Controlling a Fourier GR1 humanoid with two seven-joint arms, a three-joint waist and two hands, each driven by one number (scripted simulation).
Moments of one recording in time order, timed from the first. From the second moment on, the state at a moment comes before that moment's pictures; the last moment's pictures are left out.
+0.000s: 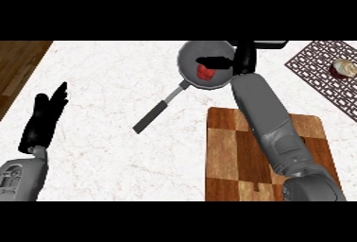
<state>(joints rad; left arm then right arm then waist) -0.23 0.30 0.13 -1.31 -0.15 0.02 0.25 -1.16 -0.02 -0.60 -0.28 0.58 -0.63 -0.29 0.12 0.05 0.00</state>
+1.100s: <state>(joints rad) -0.13 0.32 0.20 -1.30 -0.14 0.02 0.23 -0.87 -0.35 -0.64 -0.40 0.39 -0.18 -0.45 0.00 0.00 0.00</state>
